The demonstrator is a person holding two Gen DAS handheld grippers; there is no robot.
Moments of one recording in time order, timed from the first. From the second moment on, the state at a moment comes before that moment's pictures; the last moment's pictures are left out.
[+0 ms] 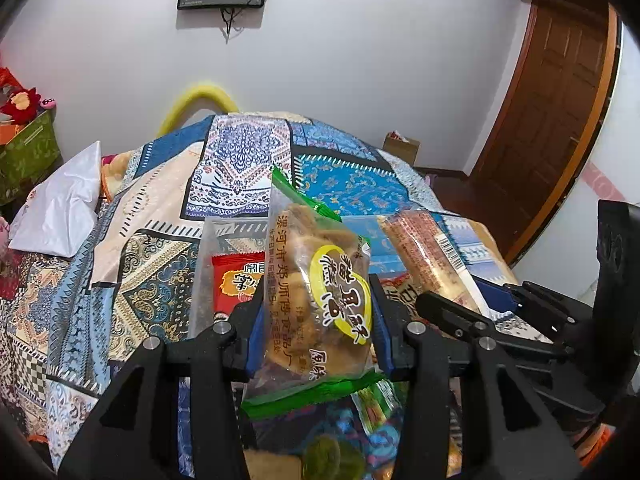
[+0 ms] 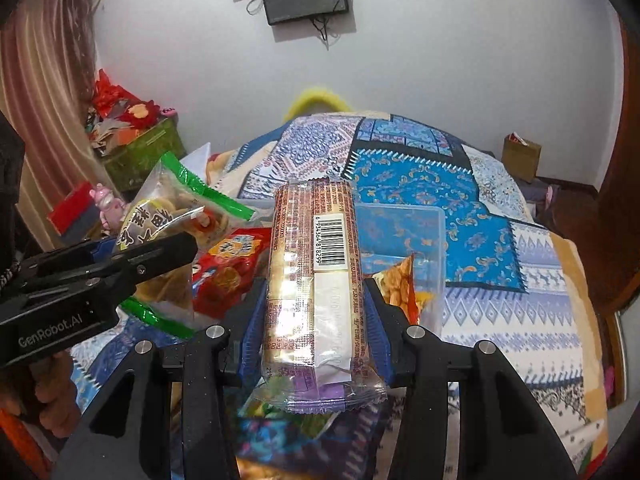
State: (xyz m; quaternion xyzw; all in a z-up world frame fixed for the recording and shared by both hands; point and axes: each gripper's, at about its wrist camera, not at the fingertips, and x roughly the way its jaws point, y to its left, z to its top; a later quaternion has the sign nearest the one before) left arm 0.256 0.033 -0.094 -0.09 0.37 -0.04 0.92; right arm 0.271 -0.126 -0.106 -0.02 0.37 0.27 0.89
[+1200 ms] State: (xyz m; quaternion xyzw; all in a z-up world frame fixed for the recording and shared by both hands) left arm 0.233 0.048 -0.089 -0.07 0.38 -0.03 0.92; right arm 0.254 -0.135 -0.096 -0.05 0.36 0.27 0.89
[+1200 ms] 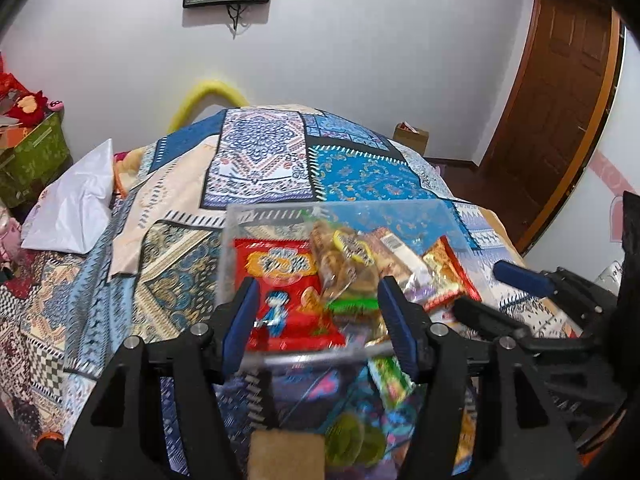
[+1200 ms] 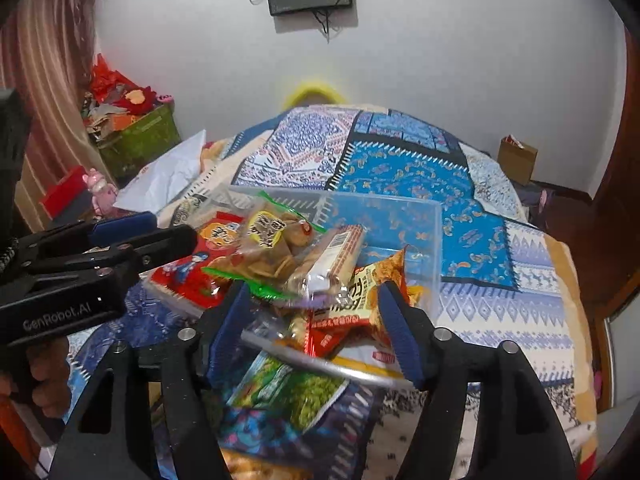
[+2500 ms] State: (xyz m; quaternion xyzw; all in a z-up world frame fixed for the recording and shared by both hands) left arm 0.155 0.061 -0.204 -0.12 0.50 -0.01 0.86; right arm 0.178 -0.129 -0.183 -0.06 0.48 0.28 0.83
